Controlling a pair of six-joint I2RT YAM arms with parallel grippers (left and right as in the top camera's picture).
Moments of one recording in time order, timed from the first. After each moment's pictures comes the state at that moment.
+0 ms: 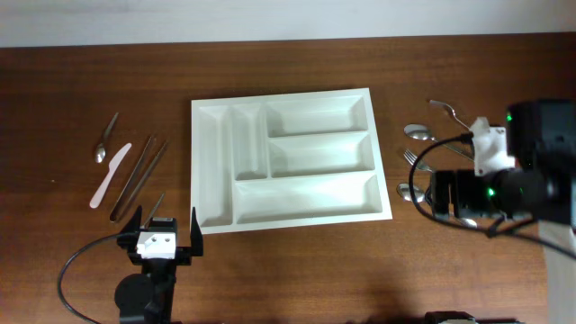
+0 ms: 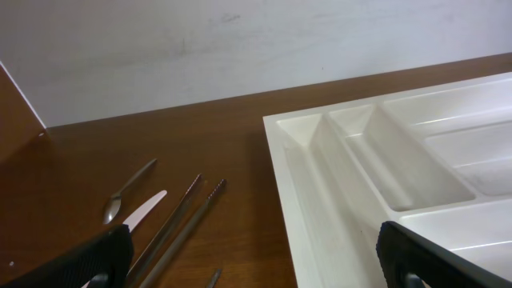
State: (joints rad) left arm 0.03 0.03 0.06 -0.18 0.02 0.16; right arm -0.03 1.29 1.68 -1.62 -0.11 0.04
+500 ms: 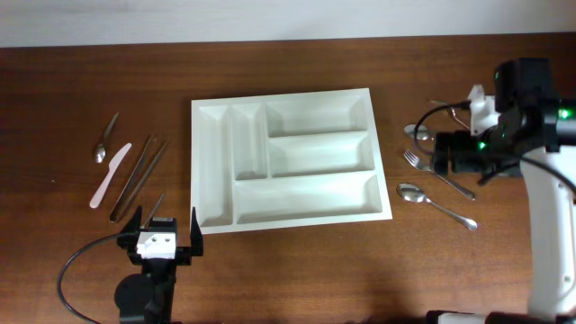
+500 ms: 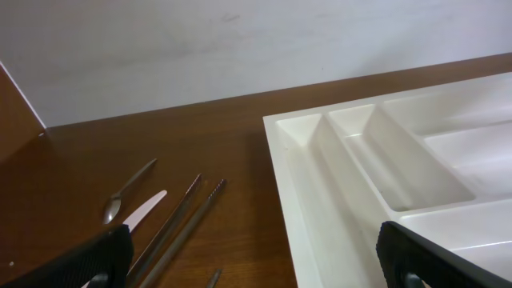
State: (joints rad) left arm 0.03 0.03 0.06 -0.18 0.02 0.16; right arm -0.12 1.52 1.68 -1.43 -0.06 0.03
